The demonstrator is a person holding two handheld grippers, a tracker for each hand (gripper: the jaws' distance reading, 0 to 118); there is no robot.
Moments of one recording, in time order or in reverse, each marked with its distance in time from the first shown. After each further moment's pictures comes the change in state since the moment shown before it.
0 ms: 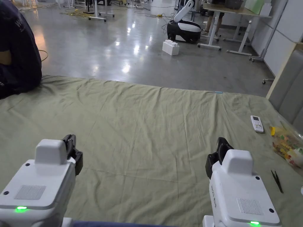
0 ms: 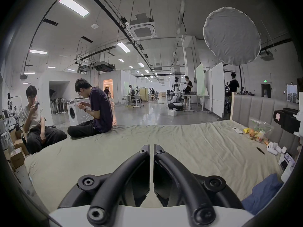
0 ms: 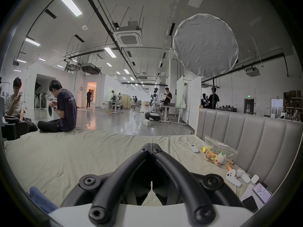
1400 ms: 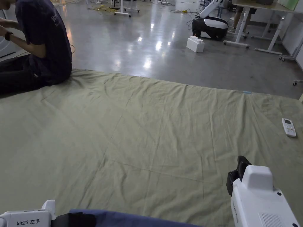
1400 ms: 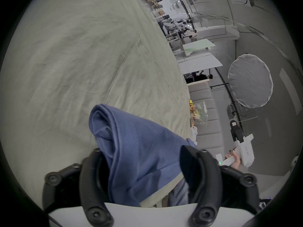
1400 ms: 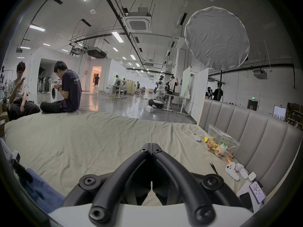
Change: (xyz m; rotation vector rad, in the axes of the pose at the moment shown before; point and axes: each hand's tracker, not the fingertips) left arm -0.181 -0.226 -0.066 -0.909 -0.666 0.876; right arm -0.026 -0.025 0.004 -0.135 0.045 0.087
